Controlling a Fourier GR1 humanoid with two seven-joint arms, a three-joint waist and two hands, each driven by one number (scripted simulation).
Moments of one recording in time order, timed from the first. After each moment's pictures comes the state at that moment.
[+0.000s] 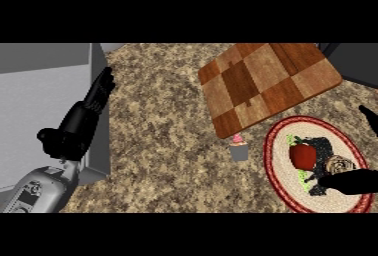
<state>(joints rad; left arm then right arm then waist) -0.28 0.40 -0.30 -1.60 0.17 0.25 0.08 -0.07 -0.94 0.32 -1.93 0.15 -0.25 0.98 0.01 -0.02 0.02</state>
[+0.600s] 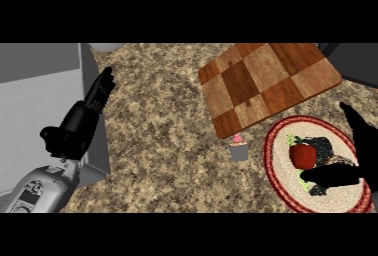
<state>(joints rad) -0.28 0.39 -0.28 -1.59 0.14 0.23 0.09 -0.15 -0.82 0.39 -1.90 0.29 -0.23 1.06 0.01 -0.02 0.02</state>
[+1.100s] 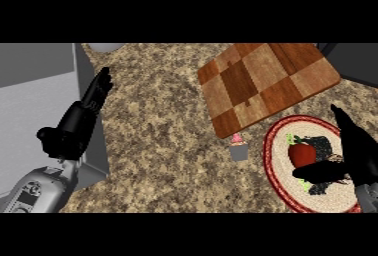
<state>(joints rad) -0.26 0.38 -0.26 -1.60 0.13 0.22 0.09 -0.16 -0.74 0.41 -1.83 0.35 -0.22 1.06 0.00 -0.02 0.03</state>
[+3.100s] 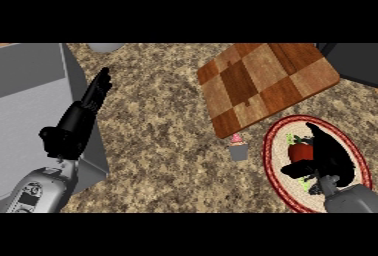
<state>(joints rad) -0.25 0.33 -0.20 -1.60 0.06 0.16 0.11 -0.17 -0.52 0.40 -1.48 0.48 -0.19 0.95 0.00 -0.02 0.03</state>
